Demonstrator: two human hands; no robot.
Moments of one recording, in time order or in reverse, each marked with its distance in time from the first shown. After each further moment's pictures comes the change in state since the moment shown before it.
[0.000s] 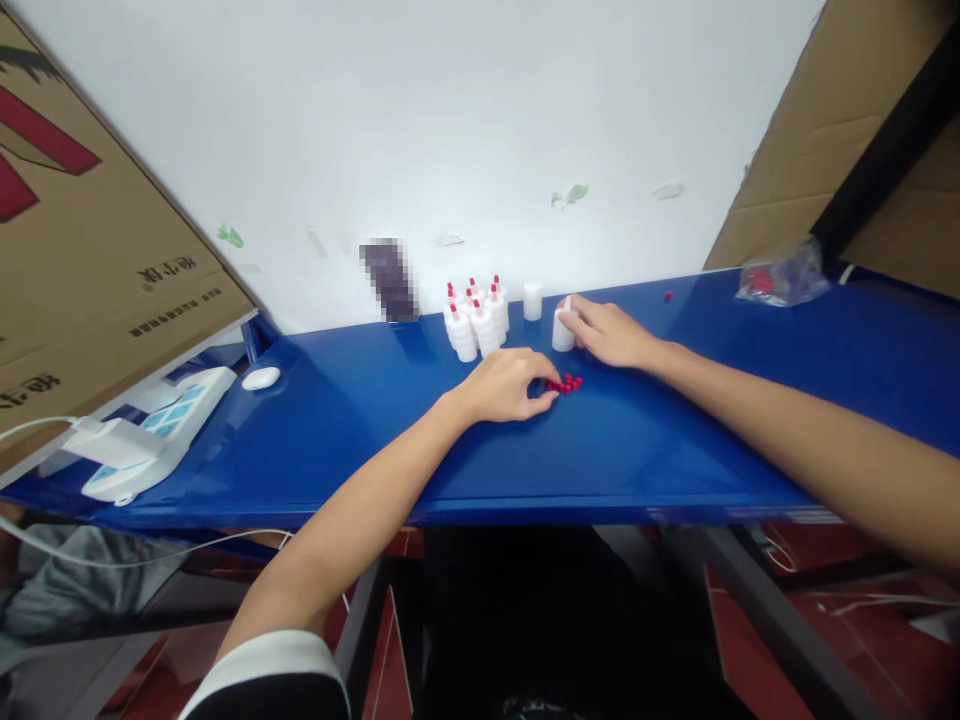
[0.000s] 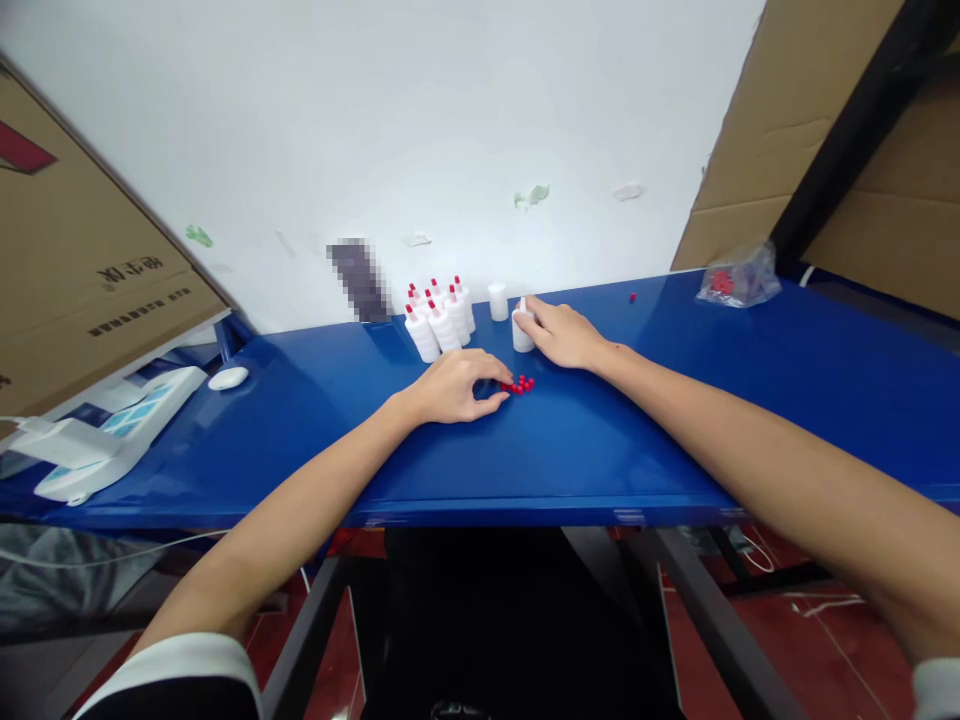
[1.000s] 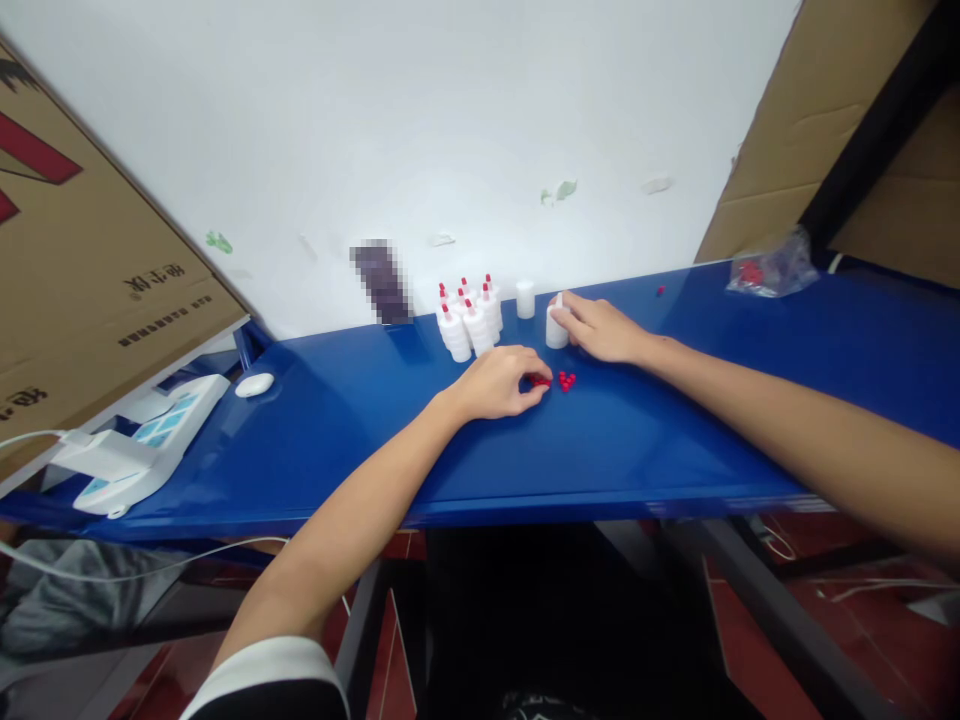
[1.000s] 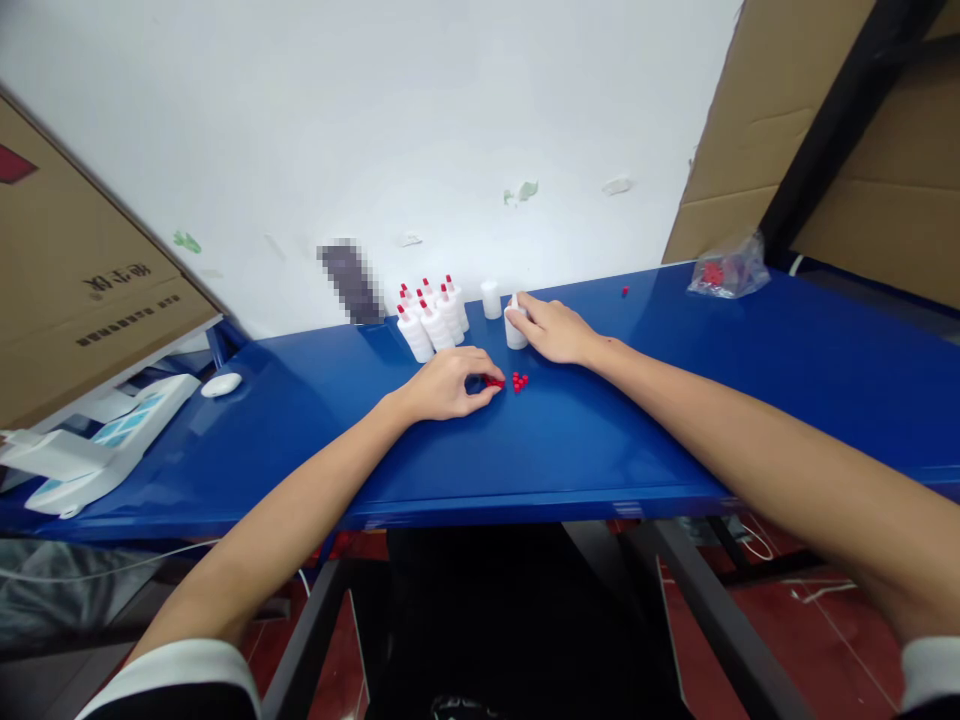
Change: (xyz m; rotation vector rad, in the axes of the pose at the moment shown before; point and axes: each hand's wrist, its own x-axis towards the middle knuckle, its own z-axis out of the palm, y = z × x) left_hand 0.000 0.002 -0.004 -0.051 0.005 -0.018; right_hand 0.001 0.002 0.002 0.014 0.002 -0.001
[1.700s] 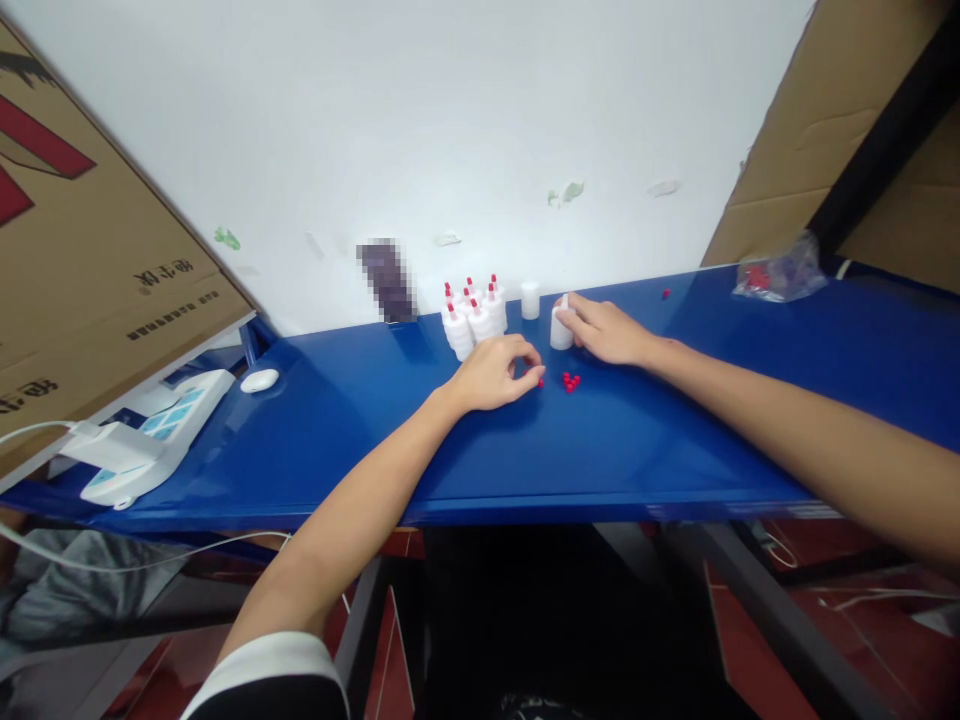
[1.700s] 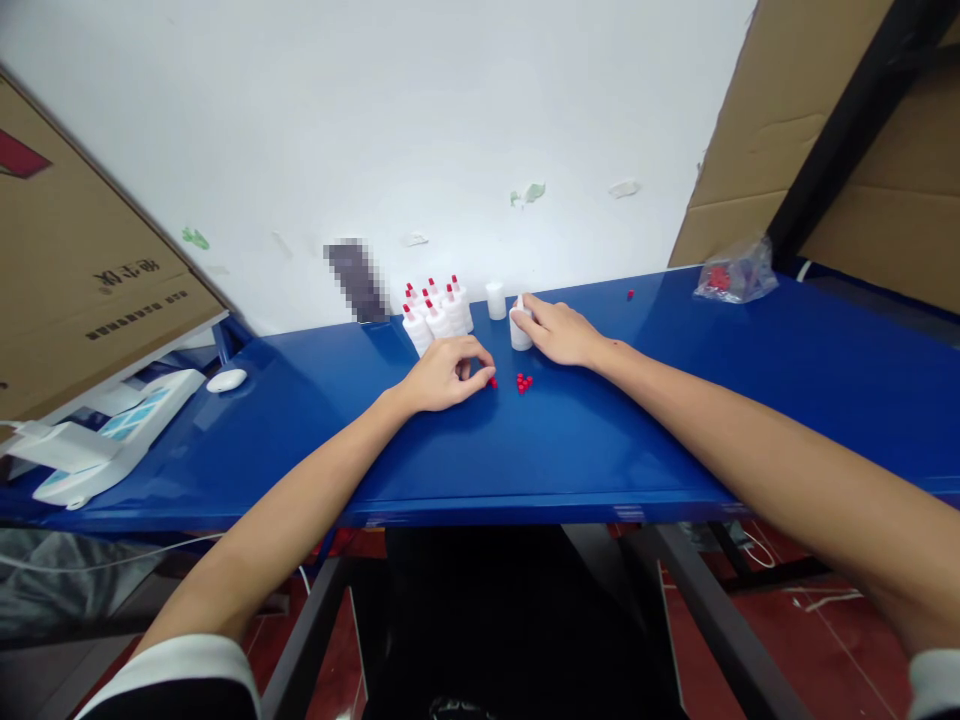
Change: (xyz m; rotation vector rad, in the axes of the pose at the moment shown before) left_hand -0.002 -0.007 -0.006 -0.041 0.109 -0.191; right_hand 0.000 -0.001 -0.002 -0.006 -0.015 0.002
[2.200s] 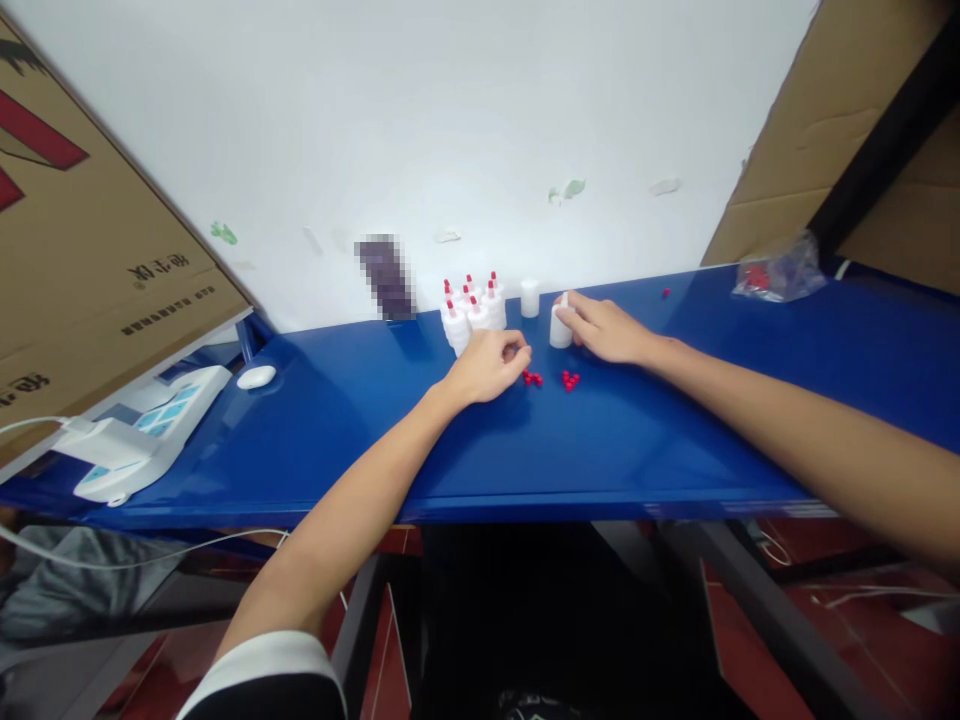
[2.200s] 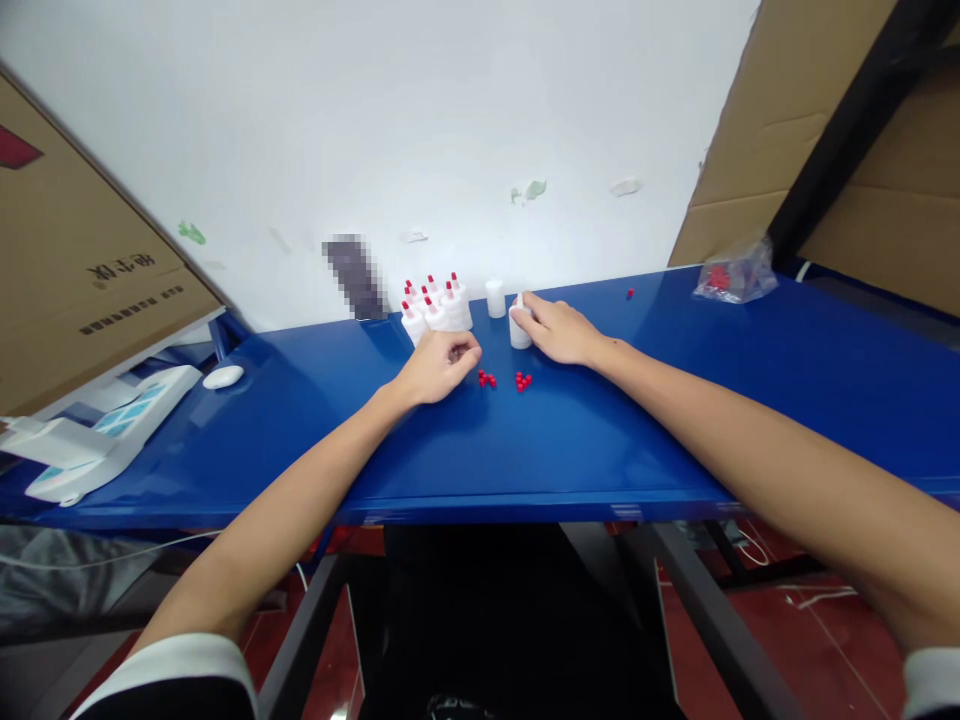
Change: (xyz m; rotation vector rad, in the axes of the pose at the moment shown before) left_hand 0.004 0.003 -0.003 -0.047 0.067 -0.187; right_hand 0.000 0.000 0.000 0.003 -0.002 0.007
